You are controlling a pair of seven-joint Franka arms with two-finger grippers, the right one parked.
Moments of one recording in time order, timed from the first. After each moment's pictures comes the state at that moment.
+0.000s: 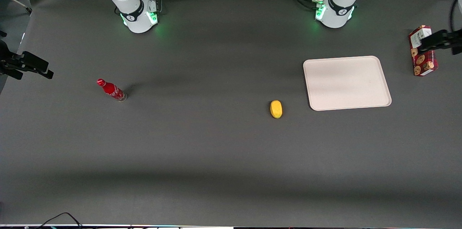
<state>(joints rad) -0.13 0.00 0.25 -1.51 0.01 1.34 0.12</state>
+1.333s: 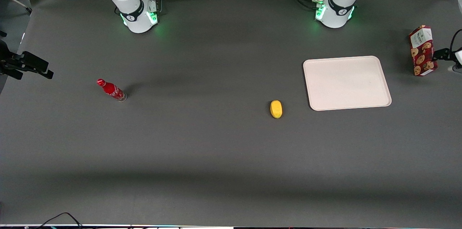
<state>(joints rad) -0.09 0.30 0.86 -2.24 0.02 2.33 1.10</state>
